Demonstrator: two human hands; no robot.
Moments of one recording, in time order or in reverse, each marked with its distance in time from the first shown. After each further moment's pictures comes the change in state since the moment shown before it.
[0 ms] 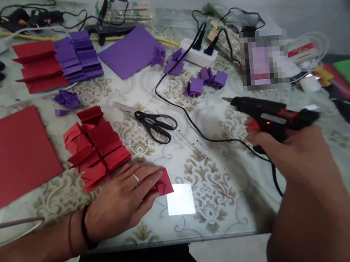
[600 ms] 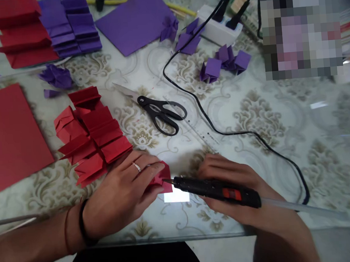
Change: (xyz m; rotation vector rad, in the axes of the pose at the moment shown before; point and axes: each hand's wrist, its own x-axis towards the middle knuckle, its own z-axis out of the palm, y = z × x) left_hand 0.009 0.002 0.006 -0.116 0.059 -0.103; right_hand -0.059 -0.062 0.042 0.327 -0.699 -0.523
